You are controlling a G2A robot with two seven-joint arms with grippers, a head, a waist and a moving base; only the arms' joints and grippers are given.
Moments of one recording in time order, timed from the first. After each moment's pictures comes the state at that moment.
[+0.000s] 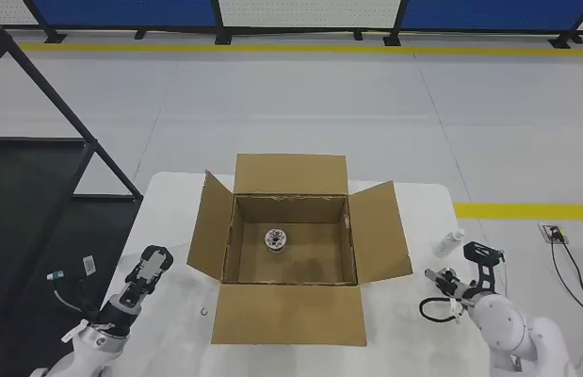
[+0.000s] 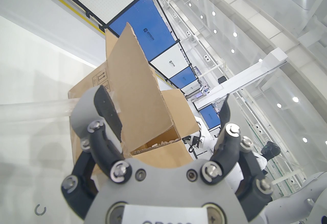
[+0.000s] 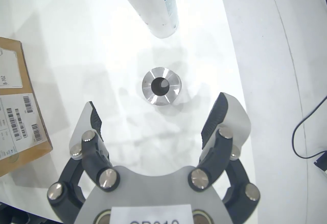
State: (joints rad) left arm 1.50 -1.17 -1.77 -1.84 -0.01 -0.49 -0.40; right arm -1.20 -1.31 1.74 -1.61 -1.08 0.16 0.91
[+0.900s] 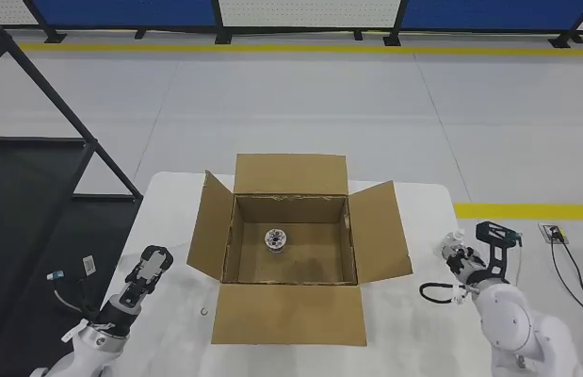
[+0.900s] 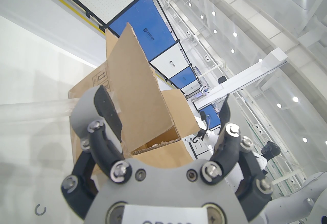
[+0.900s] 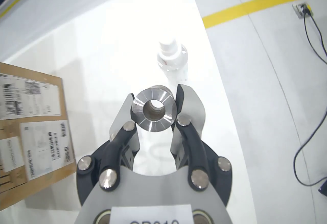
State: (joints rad) left arm 1.50 -1.17 -1.77 -1.84 -0.01 -0.49 -0.40; right arm -1.25 -1.30 1.71 -1.87 -1.08 0.23 0.77
